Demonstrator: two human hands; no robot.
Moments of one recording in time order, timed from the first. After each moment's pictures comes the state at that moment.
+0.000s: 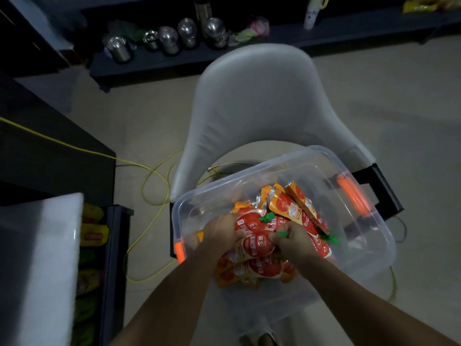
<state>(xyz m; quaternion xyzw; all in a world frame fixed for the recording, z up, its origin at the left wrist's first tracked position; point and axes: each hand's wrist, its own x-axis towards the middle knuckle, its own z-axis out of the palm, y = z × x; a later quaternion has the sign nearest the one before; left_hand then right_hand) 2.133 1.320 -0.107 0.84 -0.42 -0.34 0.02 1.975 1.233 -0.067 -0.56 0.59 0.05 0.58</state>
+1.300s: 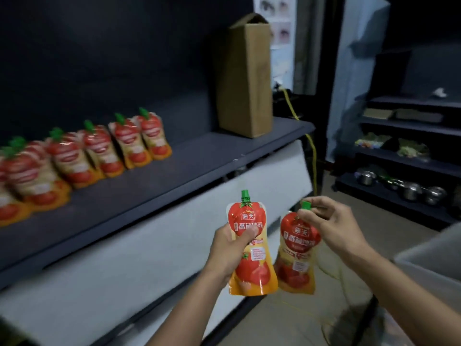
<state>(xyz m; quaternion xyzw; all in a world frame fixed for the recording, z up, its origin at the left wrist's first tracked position) 1.899 1.857 0.324 0.72 0.09 0.01 0.69 1.930 1.649 0.355 -0.74 -0.03 -0.05 0.67</state>
